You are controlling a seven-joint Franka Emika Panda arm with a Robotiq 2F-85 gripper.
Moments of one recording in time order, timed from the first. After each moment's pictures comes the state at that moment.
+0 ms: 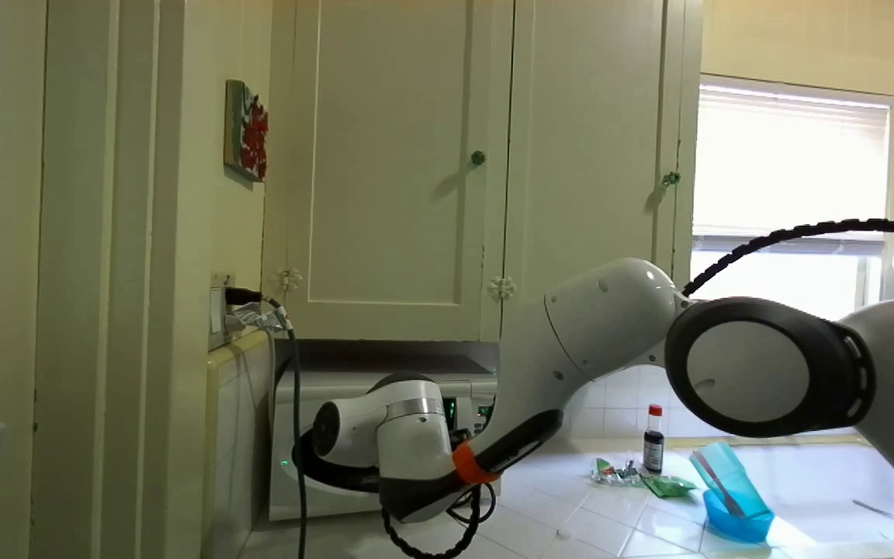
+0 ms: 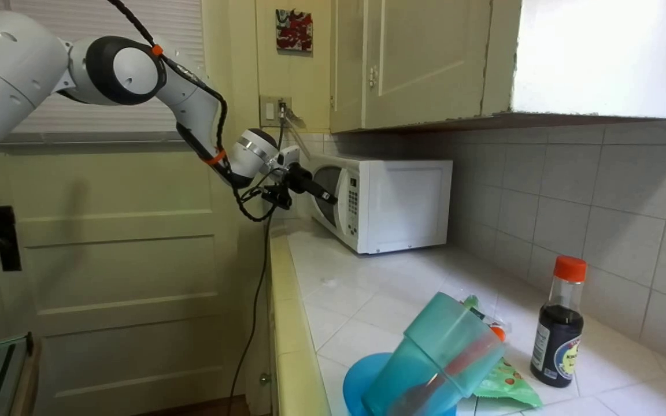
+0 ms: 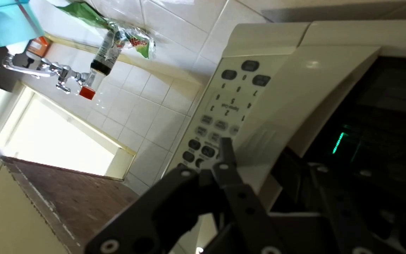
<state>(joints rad) 0.34 0.71 0.08 -1.40 -1.29 1.69 1.64</state>
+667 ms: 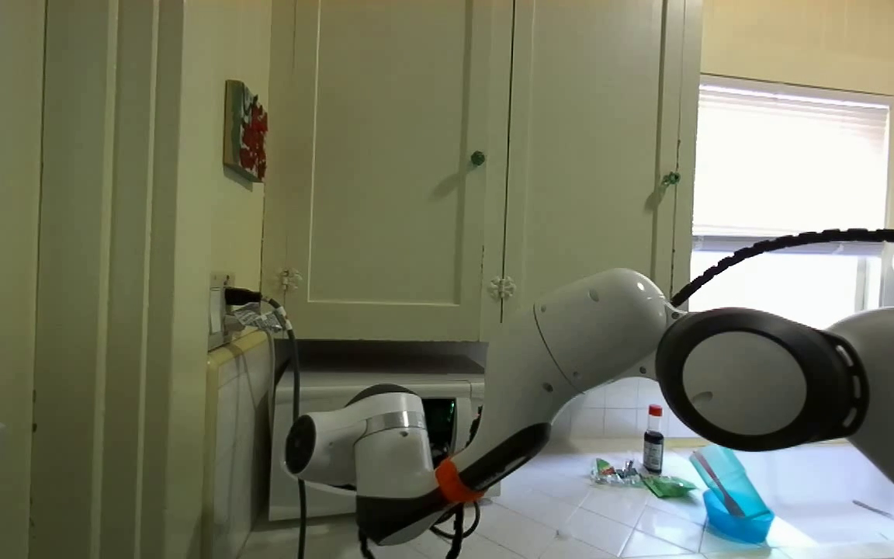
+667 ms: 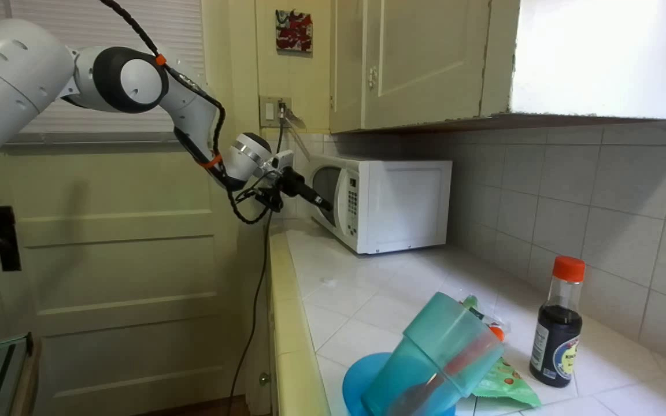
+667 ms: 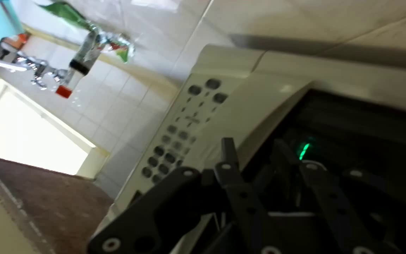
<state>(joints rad) 0.35 0.75 0.14 -1.37 -1.28 1.69 1.59</state>
